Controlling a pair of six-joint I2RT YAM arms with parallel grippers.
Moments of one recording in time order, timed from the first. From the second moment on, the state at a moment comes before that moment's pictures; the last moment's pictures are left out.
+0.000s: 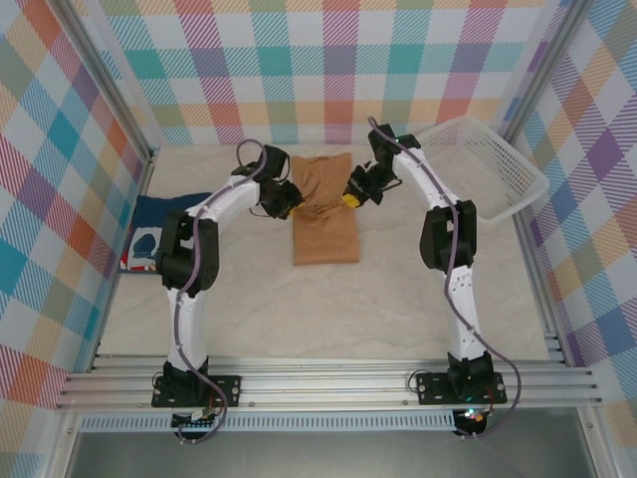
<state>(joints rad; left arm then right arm) -0.34 2.15 1.73 -0.66 0.23 -0.99 0.31 2.46 2.34 -1.22 -0.59 0.80</state>
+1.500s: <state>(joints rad) -0.35 2.36 1.98 -0.69 0.28 -1.02 0.35 2.50 2.25 -1.04 -0.46 0.72</state>
